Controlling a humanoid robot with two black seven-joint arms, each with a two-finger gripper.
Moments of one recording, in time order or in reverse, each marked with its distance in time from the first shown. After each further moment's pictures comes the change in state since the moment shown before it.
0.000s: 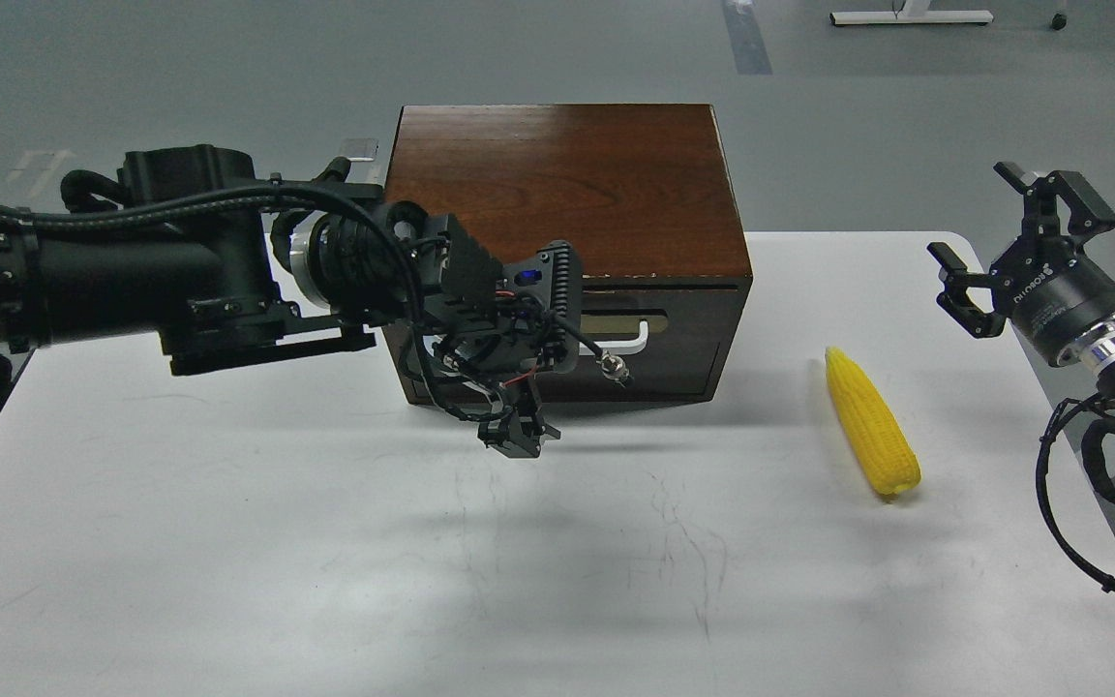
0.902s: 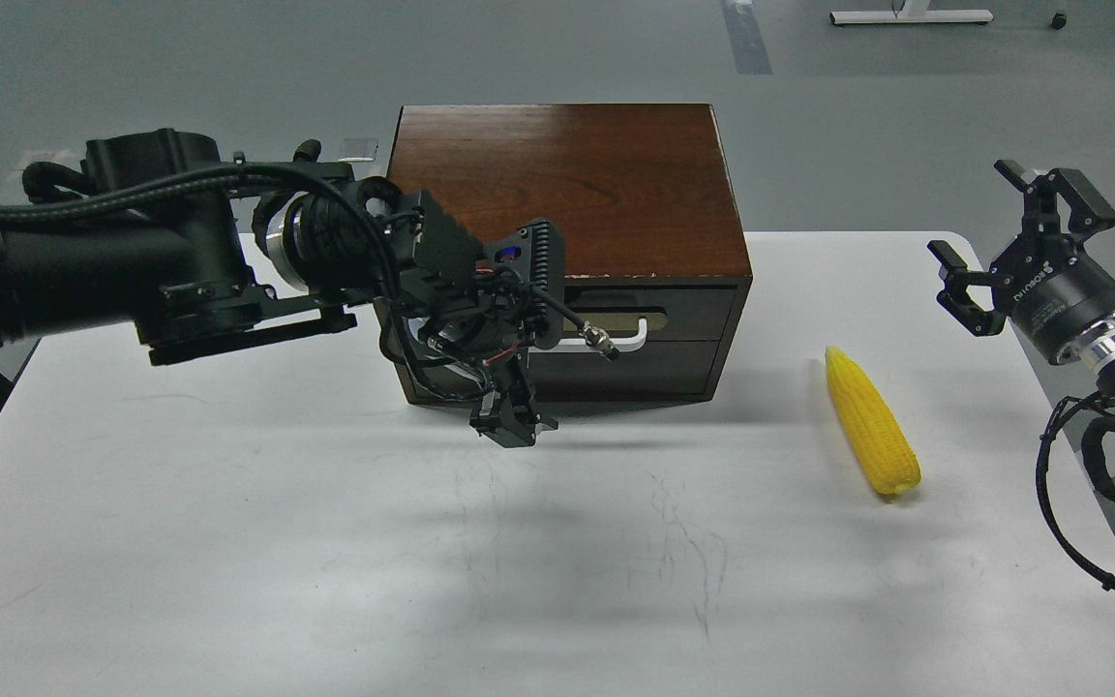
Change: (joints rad) left arm 0.015 0.054 -0.041 0.016 0.000 0.000 0.000; right arm 0.003 0.000 -0.002 0.000 0.000 0.000 0.000
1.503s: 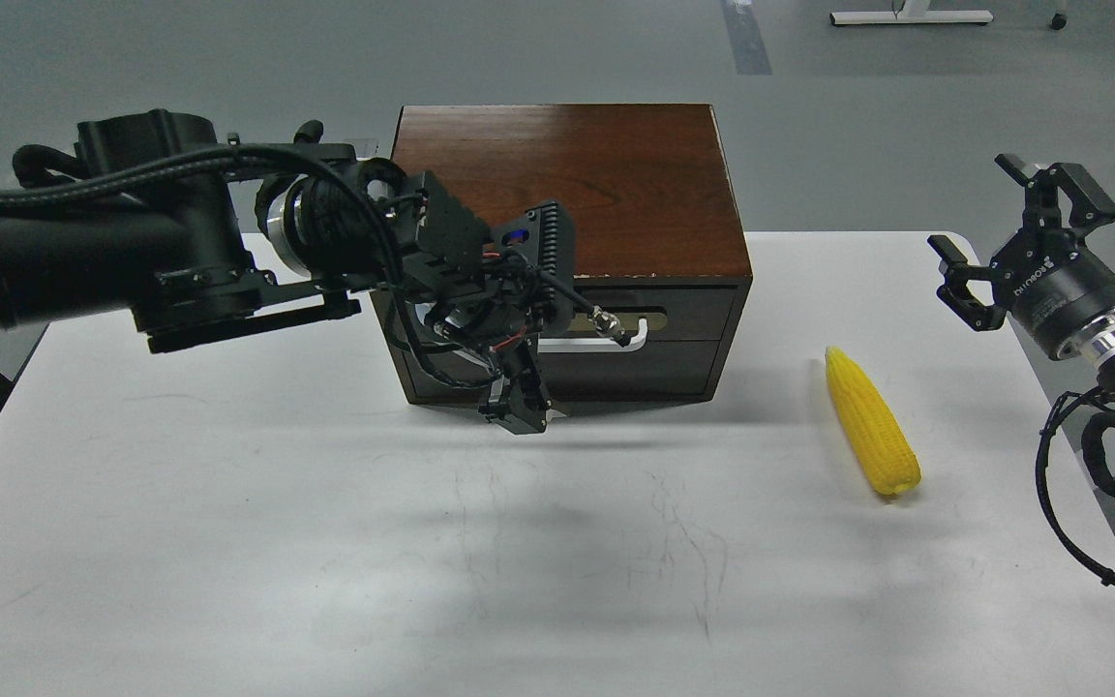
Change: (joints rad) left arm -0.021 0.003 -0.022 -0.007 0.000 0.000 0.000; right arm 0.008 0.000 0.002 0.000 0.000 0.000 0.000
